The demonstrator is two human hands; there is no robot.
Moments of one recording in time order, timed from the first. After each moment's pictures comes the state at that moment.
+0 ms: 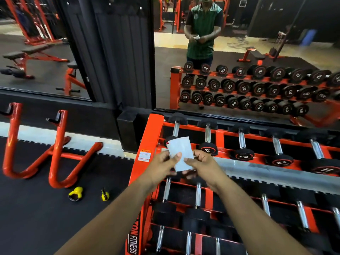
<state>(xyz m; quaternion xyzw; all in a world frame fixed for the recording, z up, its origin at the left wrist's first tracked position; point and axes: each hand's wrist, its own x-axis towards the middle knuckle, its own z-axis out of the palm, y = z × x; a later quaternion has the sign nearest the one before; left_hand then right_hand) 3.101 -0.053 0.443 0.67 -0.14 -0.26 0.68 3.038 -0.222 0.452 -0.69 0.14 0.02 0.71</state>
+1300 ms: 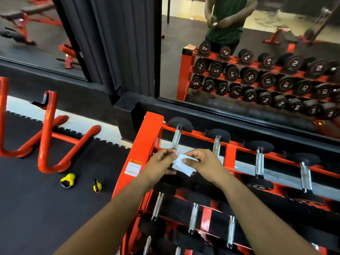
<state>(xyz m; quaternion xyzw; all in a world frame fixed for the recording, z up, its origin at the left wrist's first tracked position) 3.262 -0.136 0.389 0.66 -0.03 -0.27 0.70 3.221 -0.324 0.416 -0.85 0.08 0.07 0.52</state>
